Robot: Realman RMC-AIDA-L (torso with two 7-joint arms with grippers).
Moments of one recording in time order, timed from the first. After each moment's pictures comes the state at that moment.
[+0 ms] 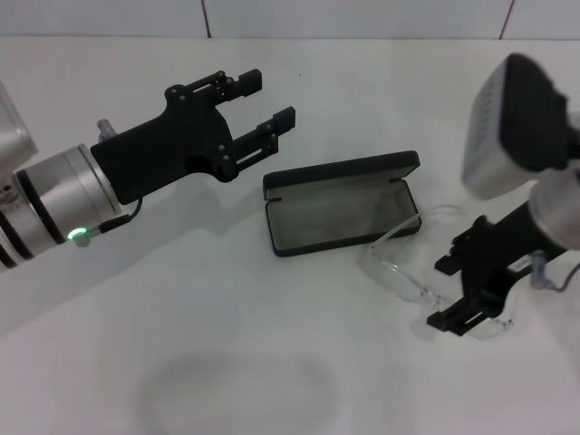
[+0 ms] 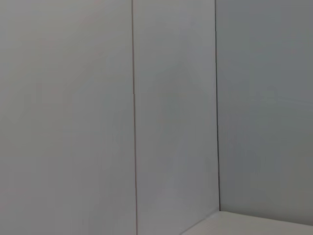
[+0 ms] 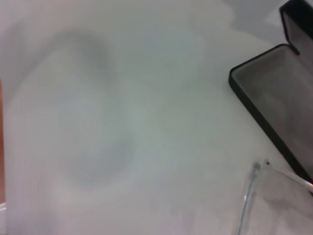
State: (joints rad) left arm -0.30 -2.09 1.36 0.78 1.12 1.22 -1.02; right arm 0.57 2.02 -1.58 -1.42 -2.39 -1.61 2.27
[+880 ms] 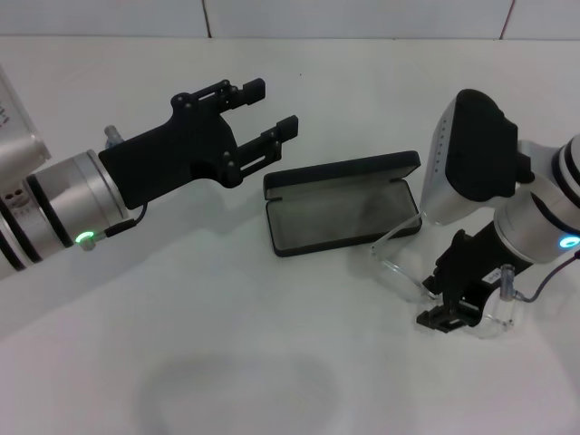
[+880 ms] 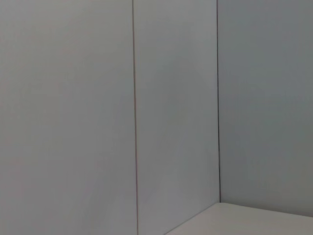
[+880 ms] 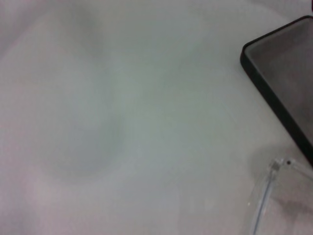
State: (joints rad) left arm -0.33 -2.09 1.36 0.72 1.12 1.22 -0.99; right arm 0.62 2.03 -1.70 -1.29 -2.41 -1.48 2.30
